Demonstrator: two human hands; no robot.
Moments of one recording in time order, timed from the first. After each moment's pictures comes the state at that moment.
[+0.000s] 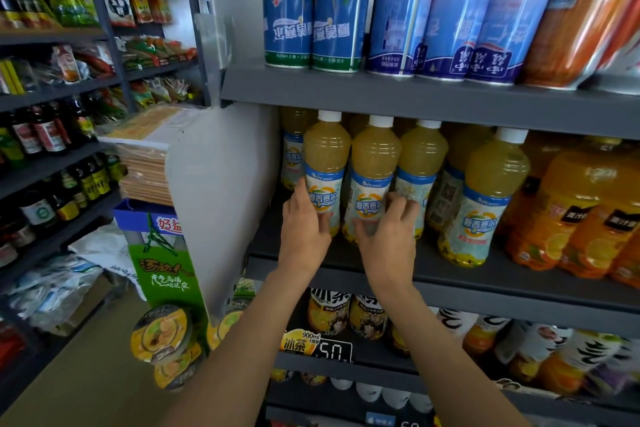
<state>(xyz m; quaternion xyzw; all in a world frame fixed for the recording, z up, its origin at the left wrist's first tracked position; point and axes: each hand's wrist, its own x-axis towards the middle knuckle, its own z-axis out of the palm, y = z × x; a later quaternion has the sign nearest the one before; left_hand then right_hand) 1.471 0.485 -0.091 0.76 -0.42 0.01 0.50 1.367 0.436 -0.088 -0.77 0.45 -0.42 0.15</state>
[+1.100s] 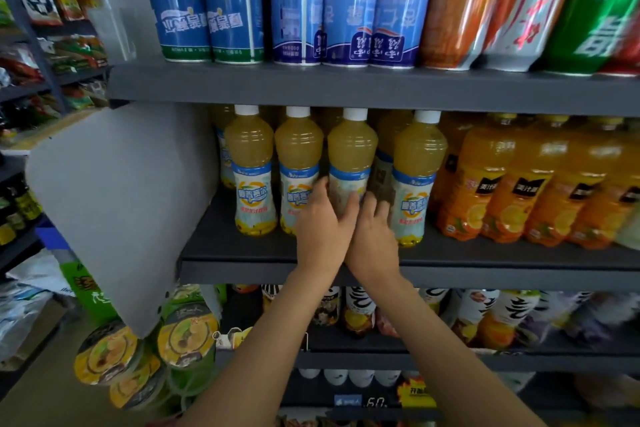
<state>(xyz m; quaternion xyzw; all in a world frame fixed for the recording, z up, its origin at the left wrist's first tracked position) 1.372 0.438 -0.078 0.70 -0.46 0.01 0.55 1.303 0.410 -0.085 -0.83 0.47 -0.30 0.11</state>
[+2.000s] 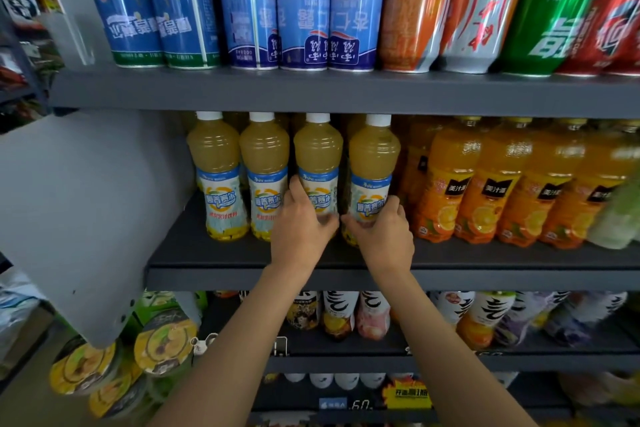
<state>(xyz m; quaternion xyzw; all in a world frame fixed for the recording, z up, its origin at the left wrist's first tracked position) 1.365 0.423 -0.078 0.77 -0.48 0.03 0.43 1.259 0.378 -0.077 -0.73 0.56 -0.35 0.19</state>
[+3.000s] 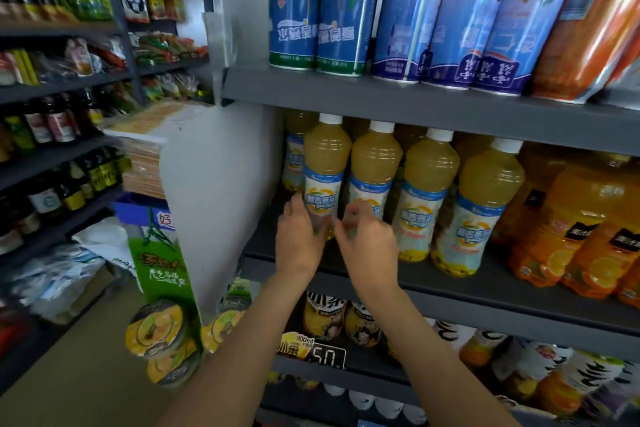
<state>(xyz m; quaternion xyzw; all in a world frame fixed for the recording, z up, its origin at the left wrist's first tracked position) 1.472 0.480 -0.098 0.79 -0.35 -0.02 0.51 1.381 0.440 -0.084 -0.84 0.33 -0.41 0.14</state>
